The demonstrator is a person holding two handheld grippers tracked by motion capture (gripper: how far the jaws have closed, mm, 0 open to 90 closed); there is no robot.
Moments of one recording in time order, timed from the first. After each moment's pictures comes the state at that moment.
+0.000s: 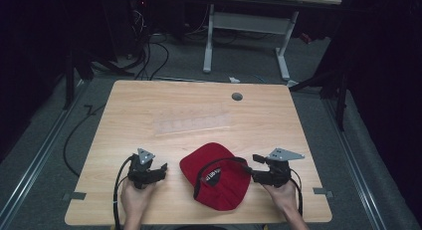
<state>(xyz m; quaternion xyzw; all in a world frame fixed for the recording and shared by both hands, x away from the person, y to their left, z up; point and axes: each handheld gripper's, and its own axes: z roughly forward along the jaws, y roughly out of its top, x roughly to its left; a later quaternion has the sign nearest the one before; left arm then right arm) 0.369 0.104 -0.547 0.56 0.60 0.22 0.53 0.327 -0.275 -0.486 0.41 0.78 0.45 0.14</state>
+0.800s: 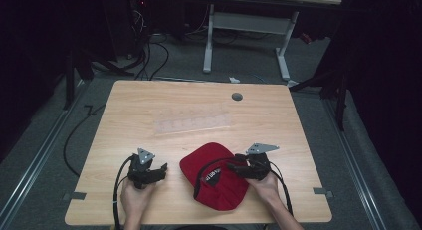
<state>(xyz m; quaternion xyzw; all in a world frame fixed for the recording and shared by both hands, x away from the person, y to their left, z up) 0.369 0.104 -0.547 0.56 0.60 0.22 0.53 0.363 -0.235 -0.513 0.40 0.81 0.42 0.10</state>
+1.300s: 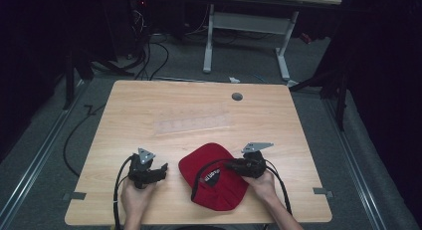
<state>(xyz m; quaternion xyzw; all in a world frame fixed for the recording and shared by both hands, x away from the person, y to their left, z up) 0.370 0.103 -0.547 0.56 0.60 0.22 0.53 0.374 -0.229 -0.520 0.37 0.83 0.42 0.04</state>
